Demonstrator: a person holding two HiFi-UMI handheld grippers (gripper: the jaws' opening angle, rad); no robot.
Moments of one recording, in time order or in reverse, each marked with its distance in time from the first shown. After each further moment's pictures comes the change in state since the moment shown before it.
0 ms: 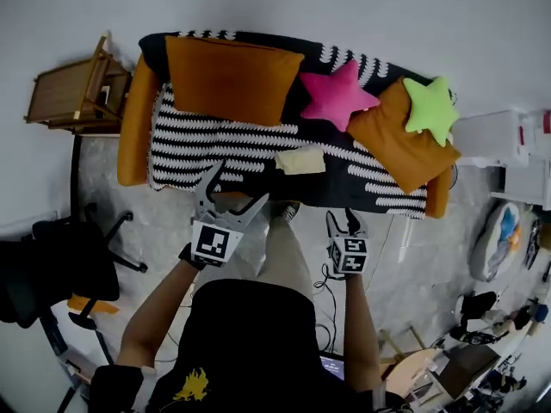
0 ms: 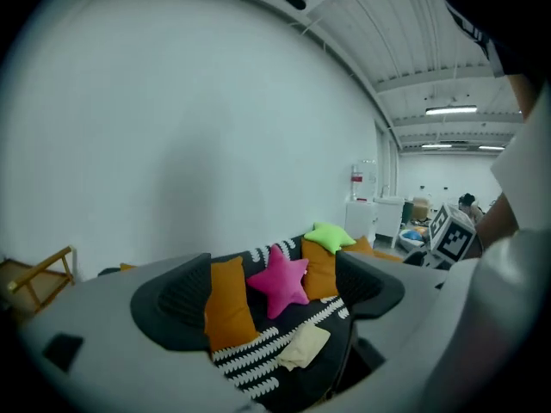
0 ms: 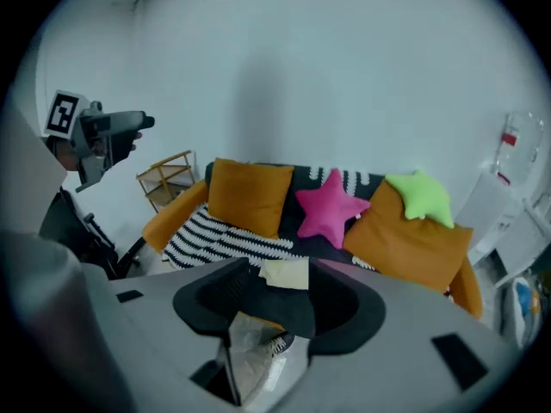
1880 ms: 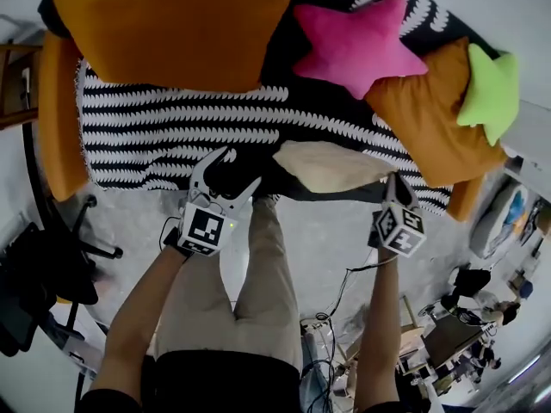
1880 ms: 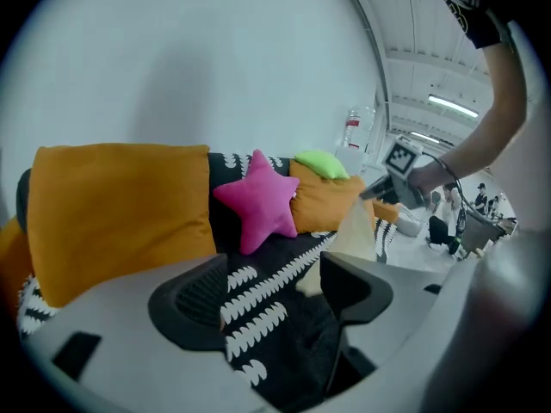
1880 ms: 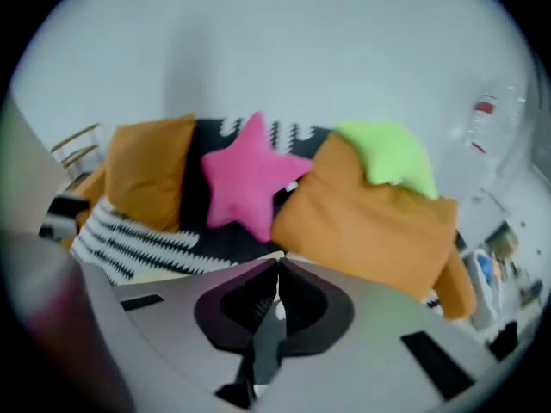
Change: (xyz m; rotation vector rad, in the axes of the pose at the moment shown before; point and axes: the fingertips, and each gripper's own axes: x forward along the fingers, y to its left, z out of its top) left arm 0.253 0.001 -0.346 -0.093 0.339 -0.232; right arm 0.266 -0.238 -0.037 0.091 0.110 -0.309
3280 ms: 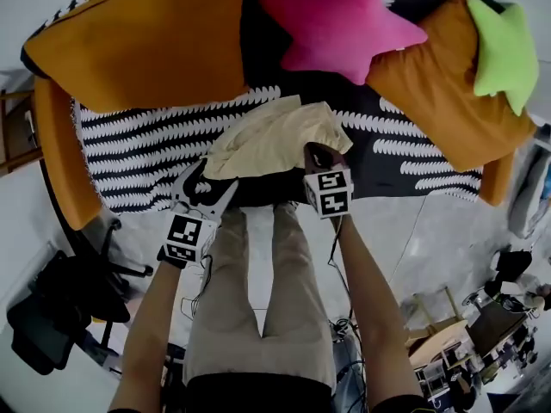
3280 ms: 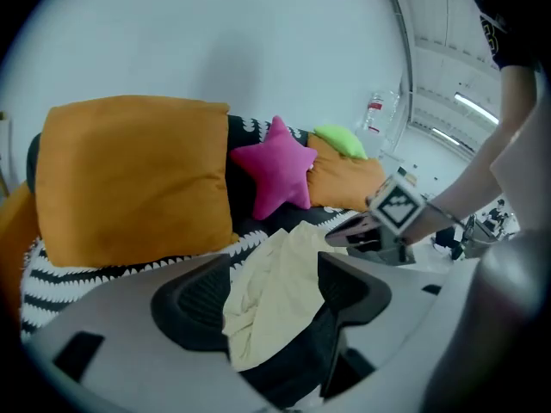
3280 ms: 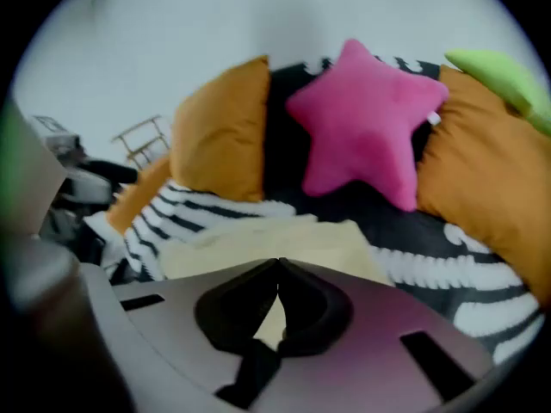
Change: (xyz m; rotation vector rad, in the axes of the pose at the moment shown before) left arm 0.032 0.016 -0.071 -0.099 0.168 0.039; right arm 0.138 0.192 -0.081 -0.046 0.029 0.477
